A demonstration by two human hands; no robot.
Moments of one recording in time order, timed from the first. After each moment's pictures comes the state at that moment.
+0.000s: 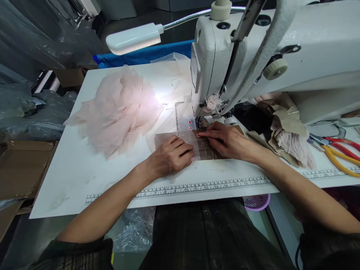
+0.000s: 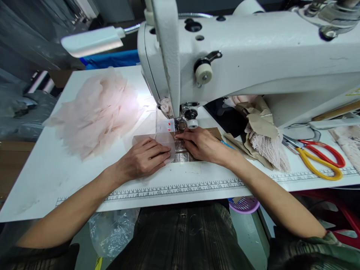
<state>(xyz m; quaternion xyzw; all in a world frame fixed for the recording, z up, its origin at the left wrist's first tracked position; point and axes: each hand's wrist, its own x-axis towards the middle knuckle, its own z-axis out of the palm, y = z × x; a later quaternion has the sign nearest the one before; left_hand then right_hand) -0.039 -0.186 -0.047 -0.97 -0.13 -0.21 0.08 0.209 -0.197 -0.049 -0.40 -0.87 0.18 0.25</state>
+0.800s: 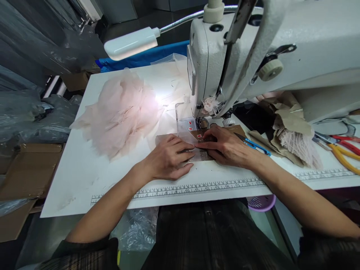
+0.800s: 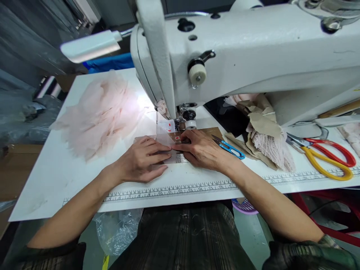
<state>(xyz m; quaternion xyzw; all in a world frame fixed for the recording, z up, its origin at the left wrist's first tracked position) -0.046 -0.180 -0.037 -0.96 -0.15 -0.21 -0.07 0.207 -0.206 -0.064 -0.35 -0.90 0.12 0.23</state>
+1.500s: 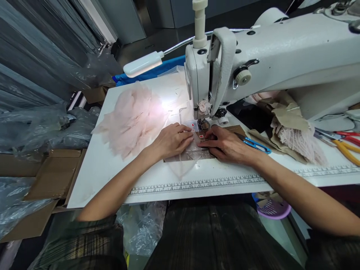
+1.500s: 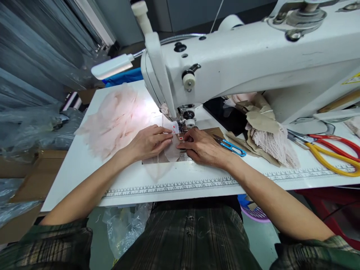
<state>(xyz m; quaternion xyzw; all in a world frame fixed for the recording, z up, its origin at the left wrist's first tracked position) -0.039 -0.147 -0.039 -0.96 -0.23 -0.16 0.01 0.204 -0.208 -0.069 -0.35 -0.89 0.11 0.28</state>
